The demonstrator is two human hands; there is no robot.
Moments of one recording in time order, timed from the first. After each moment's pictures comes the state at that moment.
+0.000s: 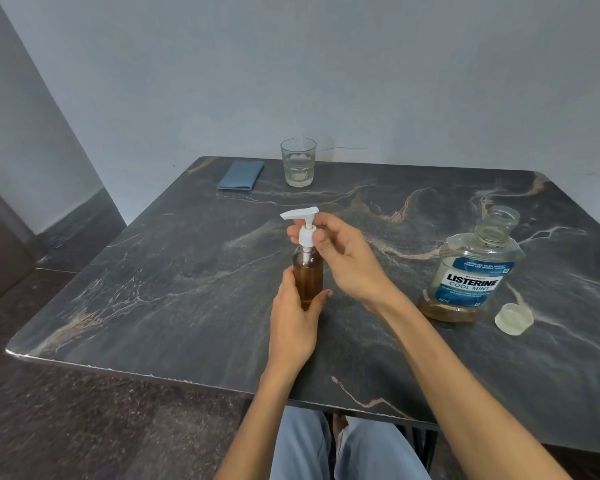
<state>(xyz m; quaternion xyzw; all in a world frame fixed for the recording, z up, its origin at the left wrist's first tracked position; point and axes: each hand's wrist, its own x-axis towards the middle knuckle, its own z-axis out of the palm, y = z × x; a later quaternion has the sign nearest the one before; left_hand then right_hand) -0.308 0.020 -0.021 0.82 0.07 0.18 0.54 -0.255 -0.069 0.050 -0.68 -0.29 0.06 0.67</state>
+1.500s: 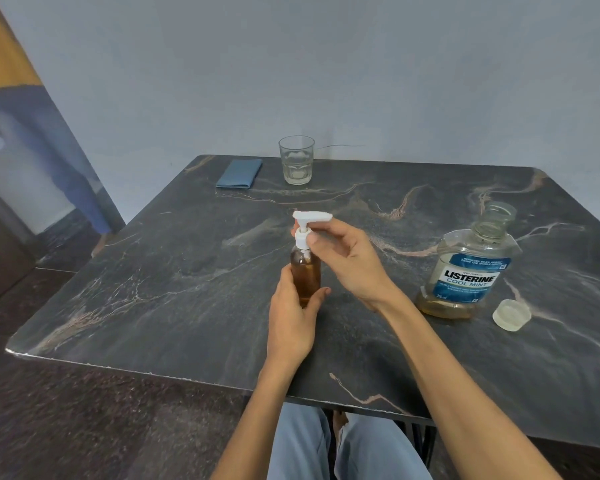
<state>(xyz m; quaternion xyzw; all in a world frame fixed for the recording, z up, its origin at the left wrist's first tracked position) -0.307 0.019 -0.023 0.82 0.08 0.19 0.53 -0.252 -0.074 0.041 -0.62 -0.29 0.07 0.72</state>
